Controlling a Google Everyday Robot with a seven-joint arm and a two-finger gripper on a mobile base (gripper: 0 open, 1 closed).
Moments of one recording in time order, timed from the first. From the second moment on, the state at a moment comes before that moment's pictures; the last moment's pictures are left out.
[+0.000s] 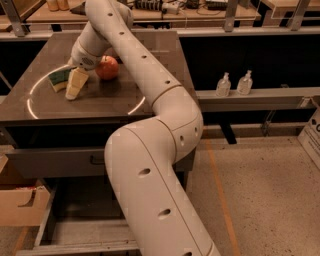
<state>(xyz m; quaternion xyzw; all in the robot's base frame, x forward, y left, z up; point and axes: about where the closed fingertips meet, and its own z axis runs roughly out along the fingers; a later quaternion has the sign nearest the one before) 0.764 0.286 0.844 -0.73 0.58 0.19 0.30</state>
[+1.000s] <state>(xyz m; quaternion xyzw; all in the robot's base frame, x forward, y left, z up) 0.740 0.246 0.902 -0.73 0.58 0.21 0.29</state>
